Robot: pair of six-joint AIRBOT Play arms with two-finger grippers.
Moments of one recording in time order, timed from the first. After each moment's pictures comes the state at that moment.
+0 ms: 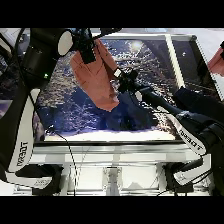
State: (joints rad) left arm -0.61 -1.53 2.08 1.90 -1.19 -0.77; right arm 0.44 -1.67 1.22 -1.46 -0.02 0.83
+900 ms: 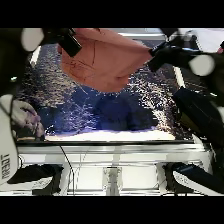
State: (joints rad) left arm -0.59 -1.37 2.08 1.98 -1.30 -1.17; right arm 0.23 -1.11 1.46 -1.32 0.83 0.88
